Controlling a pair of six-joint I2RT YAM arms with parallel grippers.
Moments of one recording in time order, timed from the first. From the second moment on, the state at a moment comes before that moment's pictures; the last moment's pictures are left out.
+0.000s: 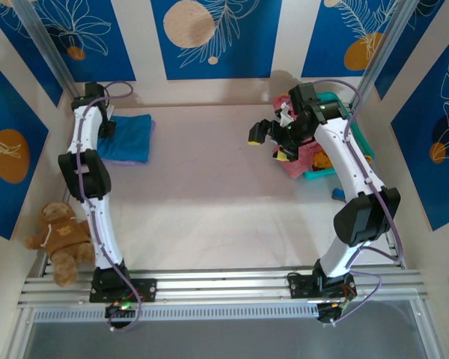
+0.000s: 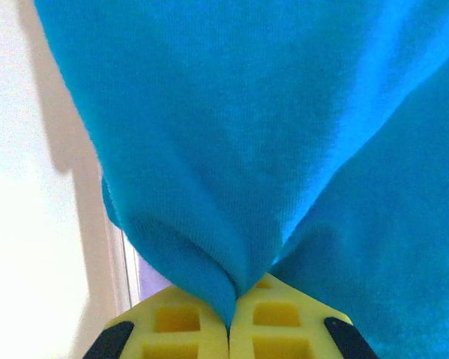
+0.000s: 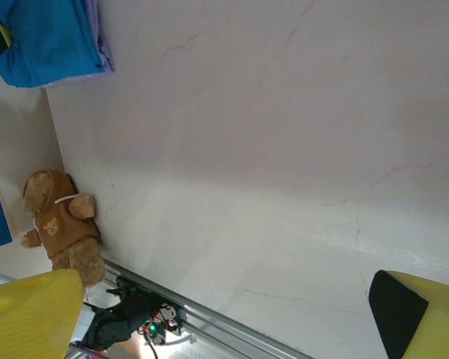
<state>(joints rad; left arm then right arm) 0.18 2.42 2.34 -1.09 -0.28 0.32 0.26 1.70 1.79 -1.27 -0.53 0.50</state>
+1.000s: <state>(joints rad) 0.16 1.99 1.89 -0.85 -0.36 0.09 0.21 1.60 1.72 -1.23 -0.47 0.48</state>
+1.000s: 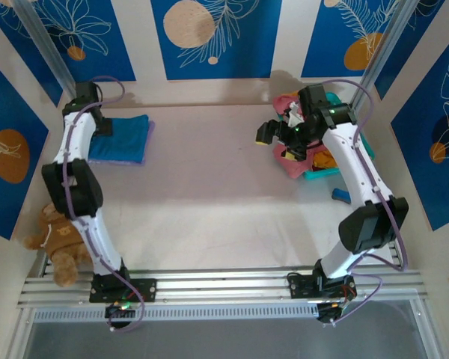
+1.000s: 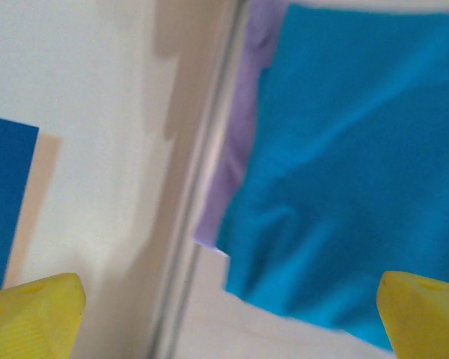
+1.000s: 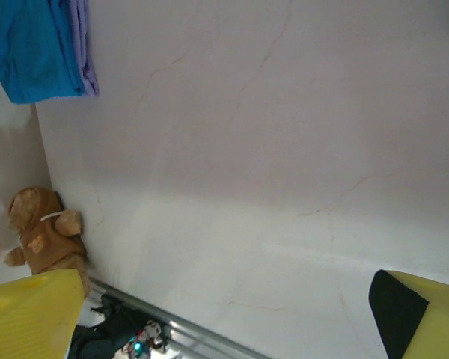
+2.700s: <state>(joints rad) -0.13 1.58 0.34 0.92 -0.23 0.08 0.00 1.52 0.39 0.69 -0.11 0.11</state>
